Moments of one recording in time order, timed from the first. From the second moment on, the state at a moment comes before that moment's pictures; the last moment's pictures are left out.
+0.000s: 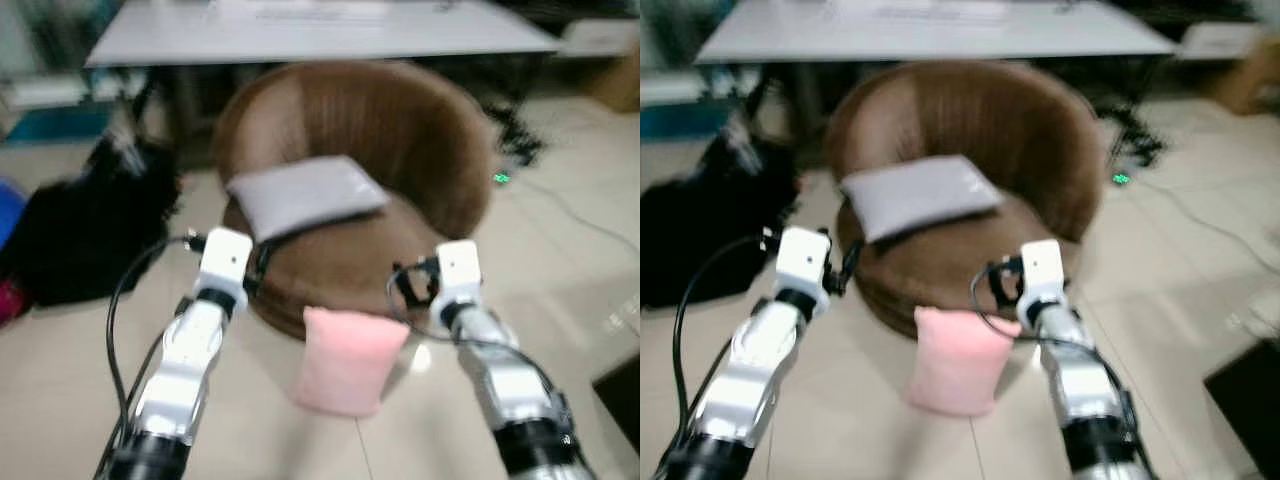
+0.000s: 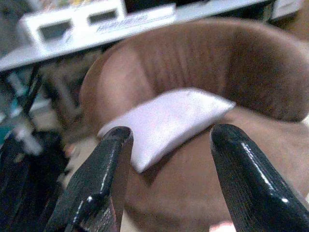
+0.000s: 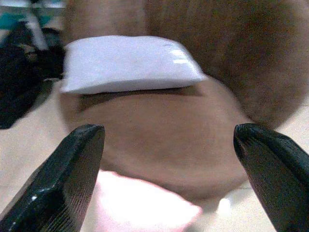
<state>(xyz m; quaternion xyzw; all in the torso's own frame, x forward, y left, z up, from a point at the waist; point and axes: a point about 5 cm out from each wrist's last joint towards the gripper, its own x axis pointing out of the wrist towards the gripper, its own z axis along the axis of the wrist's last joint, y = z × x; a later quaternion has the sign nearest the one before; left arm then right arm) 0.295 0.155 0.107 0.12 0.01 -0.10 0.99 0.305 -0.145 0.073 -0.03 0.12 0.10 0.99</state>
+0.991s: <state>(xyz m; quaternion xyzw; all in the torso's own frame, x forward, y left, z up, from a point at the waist) 0.298 0.165 0.111 0.11 0.01 -0.07 0.99 0.308 -0.137 0.074 -0.01 0.12 0.10 0.99</state>
